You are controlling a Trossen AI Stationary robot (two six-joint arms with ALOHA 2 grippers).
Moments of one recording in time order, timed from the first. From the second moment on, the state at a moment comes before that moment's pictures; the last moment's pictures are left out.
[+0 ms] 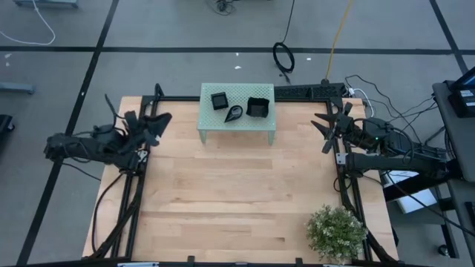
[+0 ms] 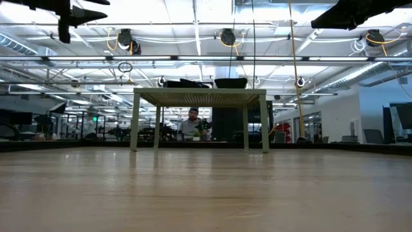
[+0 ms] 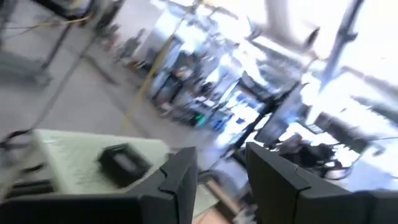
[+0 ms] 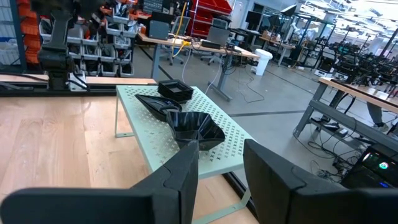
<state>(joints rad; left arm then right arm) -0.10 0.35 0.44 0.13 -0.72 -0.50 -0.14 0.37 0.63 -0.37 0.39 -0.17</state>
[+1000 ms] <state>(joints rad) -0.10 0.35 0.07 0.54 -0.59 -0.55 -0.14 0.37 0.63 -0.37 0.39 -0.17</state>
